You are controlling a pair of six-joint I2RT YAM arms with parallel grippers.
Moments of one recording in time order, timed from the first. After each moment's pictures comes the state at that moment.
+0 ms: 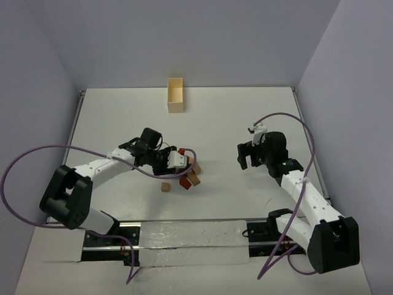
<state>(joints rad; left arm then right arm) -0.57 1.45 0.83 -0.39 0.46 1.00 0.17 0.99 0.59 -0.27 -0.20 -0.11</state>
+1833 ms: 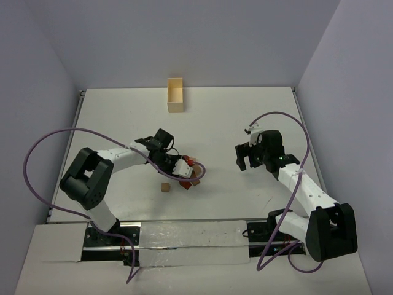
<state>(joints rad) -0.62 1.69 0.95 -0.46 0.48 1.31 0.18 1.10 0.62 -0.31 -0.21 -0.13</state>
